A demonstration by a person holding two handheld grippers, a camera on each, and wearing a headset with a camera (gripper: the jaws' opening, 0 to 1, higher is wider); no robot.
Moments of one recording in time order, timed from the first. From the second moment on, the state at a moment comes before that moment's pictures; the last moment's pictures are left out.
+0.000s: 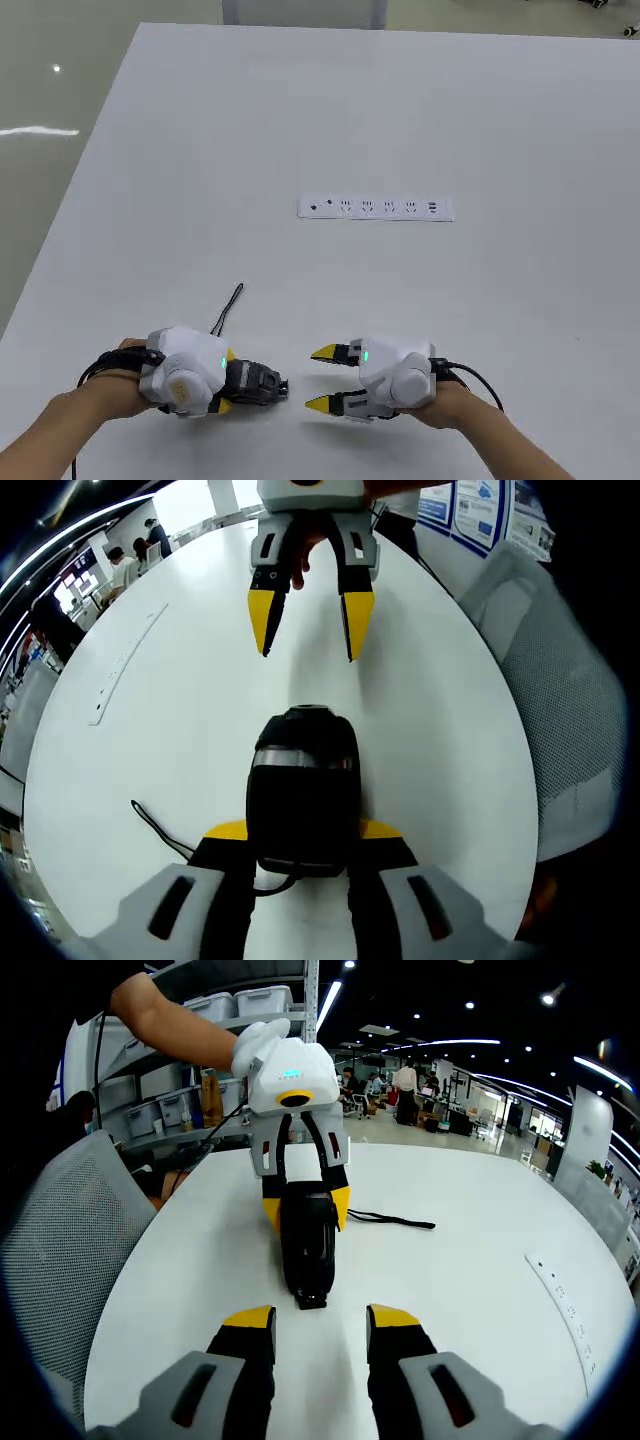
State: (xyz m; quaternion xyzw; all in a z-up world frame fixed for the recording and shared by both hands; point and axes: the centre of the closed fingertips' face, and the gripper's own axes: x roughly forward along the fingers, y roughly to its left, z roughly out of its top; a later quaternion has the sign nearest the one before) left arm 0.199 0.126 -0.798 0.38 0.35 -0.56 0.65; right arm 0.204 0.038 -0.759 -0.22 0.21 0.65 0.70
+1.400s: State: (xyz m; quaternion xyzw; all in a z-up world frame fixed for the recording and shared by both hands) left arm 0.197 0.122 -0.792 0.35 0.36 -0.56 0.67; right arm 0.201 0.073 -0.805 -0.25 0.24 0.66 0.66
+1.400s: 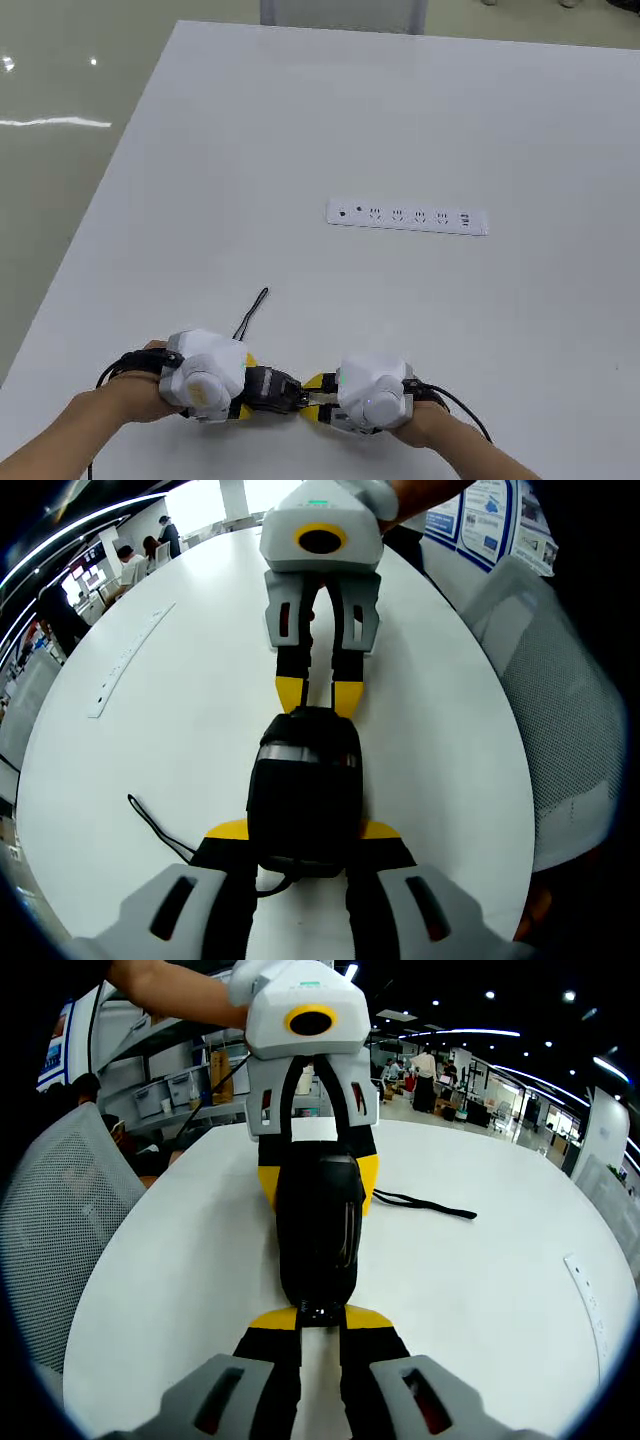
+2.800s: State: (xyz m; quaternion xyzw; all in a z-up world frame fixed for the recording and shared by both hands) left arm 0.193 0.124 -0.783 0.36 0.36 -0.55 0.66; right arm 0.199 0.060 -0.810 -0.29 0.23 0.67 0.64
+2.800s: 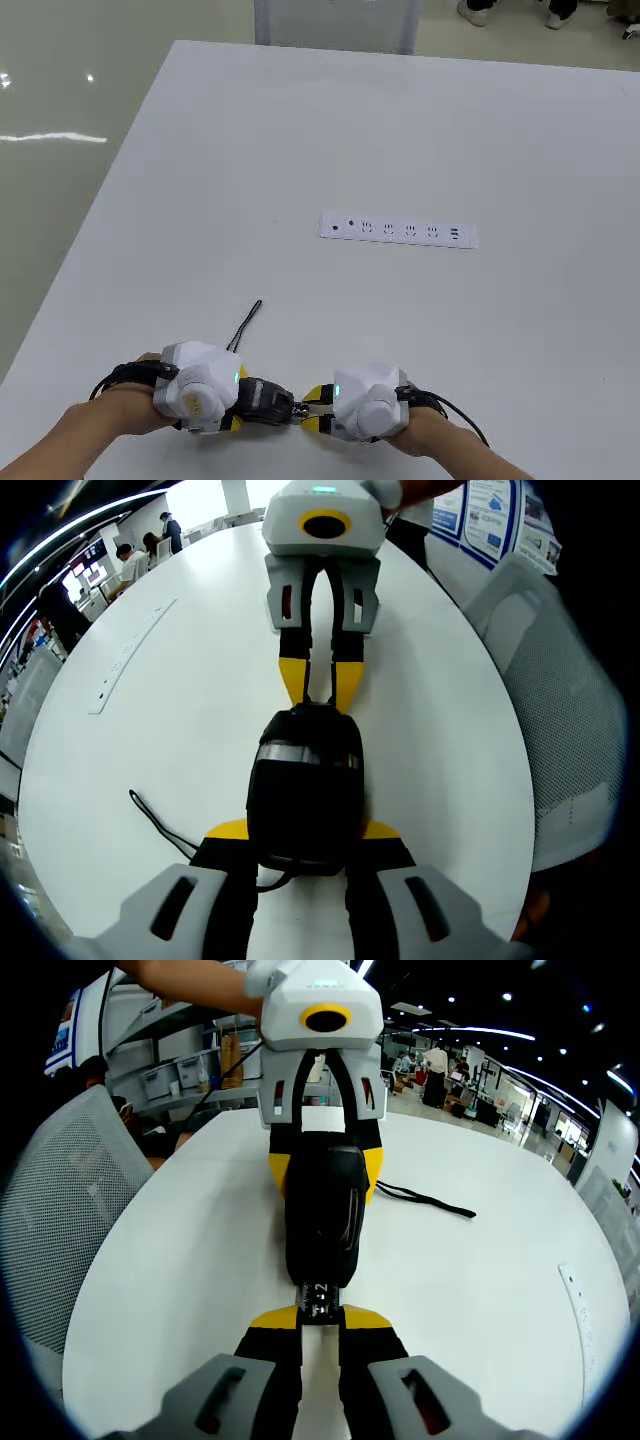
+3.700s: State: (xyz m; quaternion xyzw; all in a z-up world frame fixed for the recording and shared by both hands) left arm 0.197 0.128 -0.793 0.36 0.36 -0.54 0.67; right arm 0.199 0.045 -0.805 -0.30 0.24 0.67 0.64
